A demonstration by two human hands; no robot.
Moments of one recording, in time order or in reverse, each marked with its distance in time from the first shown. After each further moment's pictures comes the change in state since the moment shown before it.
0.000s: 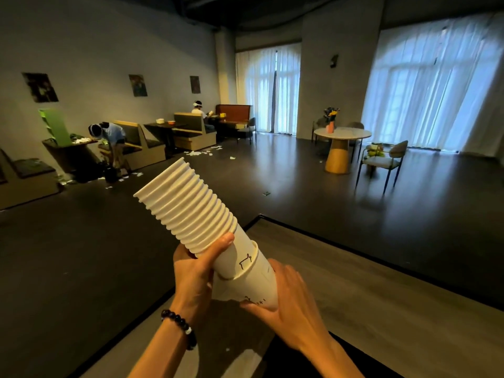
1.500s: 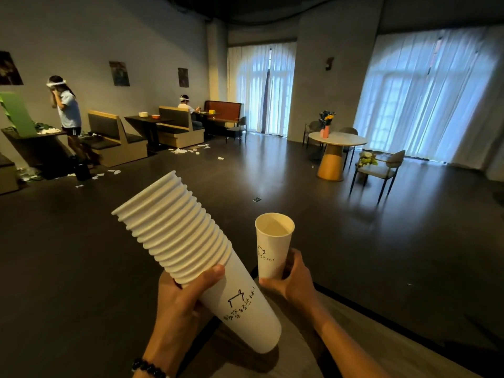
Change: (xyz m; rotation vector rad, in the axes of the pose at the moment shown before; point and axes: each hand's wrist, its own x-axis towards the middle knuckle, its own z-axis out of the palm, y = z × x) left_hand 0.212 -0.094 -0.015 -0.073 -0.086 -0.039; right_hand 0.292 0.153 0.075 0.417 0.061 0.378
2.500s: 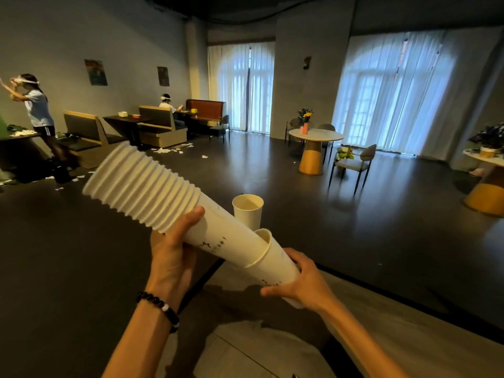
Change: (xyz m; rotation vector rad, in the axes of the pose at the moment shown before) left_hand -0.046 0.055 0.035 -0.148 0.048 0.034; right_hand -0.147 -0.031 -0.079 -0.217 -0.075 -0.075
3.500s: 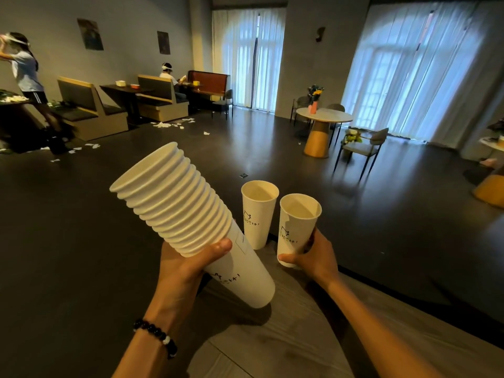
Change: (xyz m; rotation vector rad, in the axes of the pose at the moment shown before) left_hand 0.025 -0.058 -0.040 0.263 -0.185 -0.082; right_hand 0.110 0.059 0.020 -0.014 0.264 0.074
